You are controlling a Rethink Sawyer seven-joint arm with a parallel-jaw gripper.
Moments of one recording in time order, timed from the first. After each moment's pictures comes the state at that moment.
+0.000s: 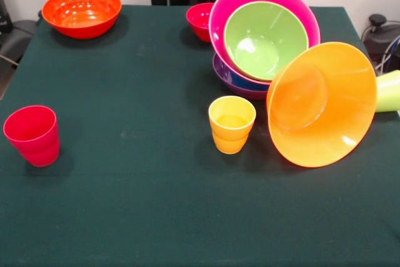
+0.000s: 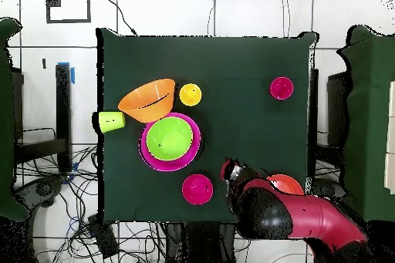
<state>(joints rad) -1.03 -1.04 0.61 2.28 -0.43 0.24 2.07</state>
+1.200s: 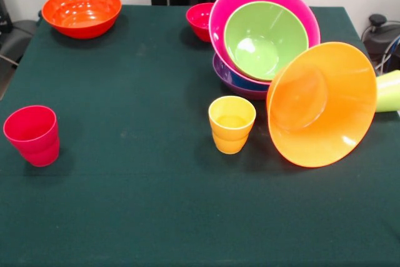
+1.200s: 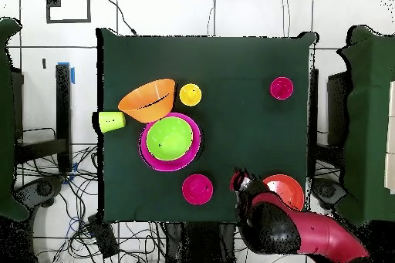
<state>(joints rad) -1.08 -0.97 0.52 2.32 -0.49 0.12 2.07</state>
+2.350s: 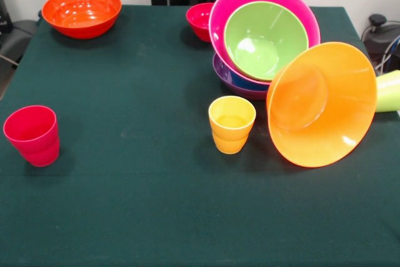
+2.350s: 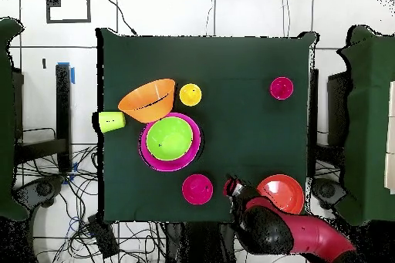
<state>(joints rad) -1.08 -0.86 0.48 2.32 -0.55 0.08 2.07</state>
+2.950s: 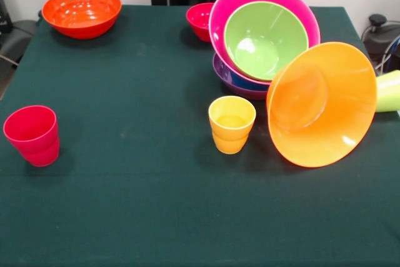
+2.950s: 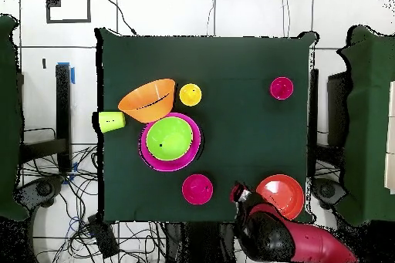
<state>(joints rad) -1.02 -0.89 0.34 2.32 -0.54 0.08 2.07</state>
